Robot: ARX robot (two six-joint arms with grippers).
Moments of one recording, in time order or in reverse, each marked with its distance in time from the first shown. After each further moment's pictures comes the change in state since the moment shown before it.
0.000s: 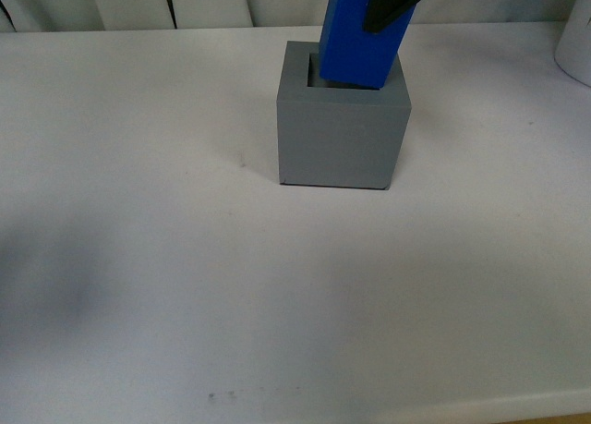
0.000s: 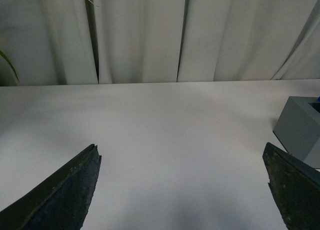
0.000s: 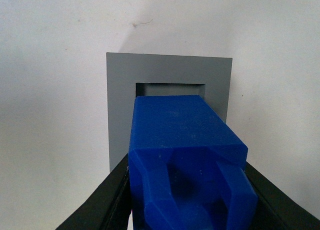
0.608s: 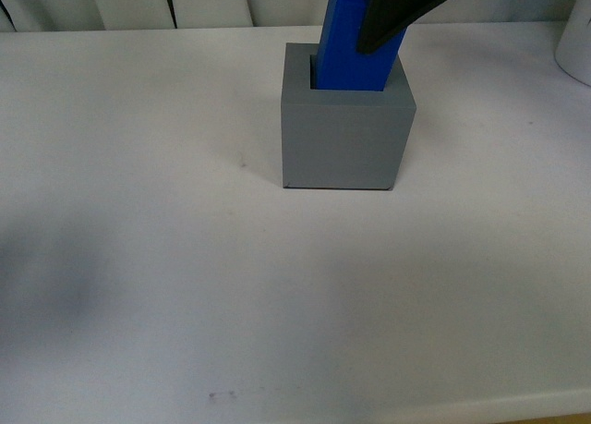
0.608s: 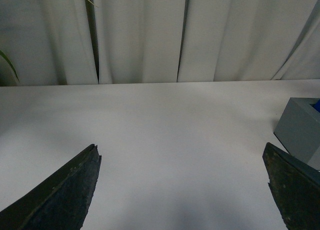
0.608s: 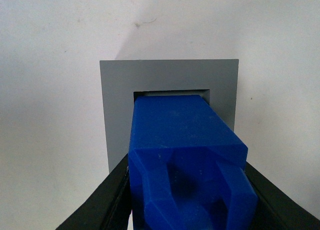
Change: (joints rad) left arm 0.000 0.000 0.000 0.000 0.000 0.000; right arm 0.004 0.020 -0.016 0.008 0.003 0.010
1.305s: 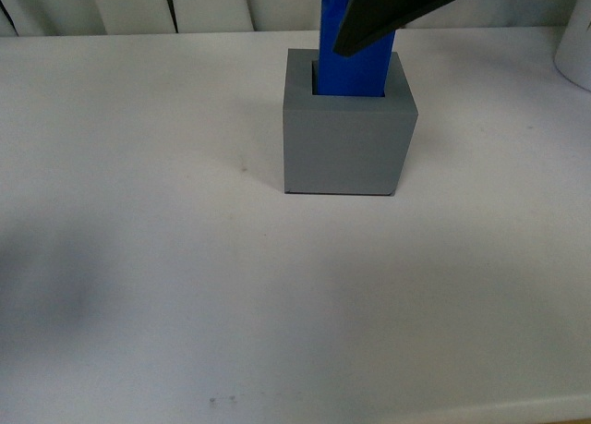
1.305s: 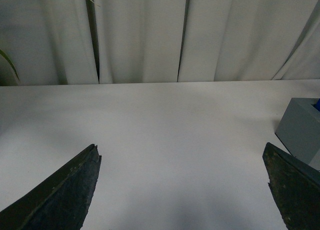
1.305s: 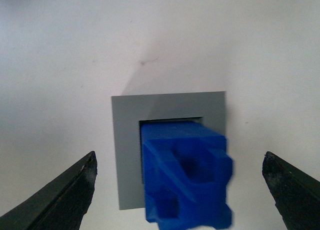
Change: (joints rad) left arm 0.000 0.000 0.000 0.000 0.000 0.000; right arm -0.022 -0.043 -0.020 0.041 -0.144 0.037
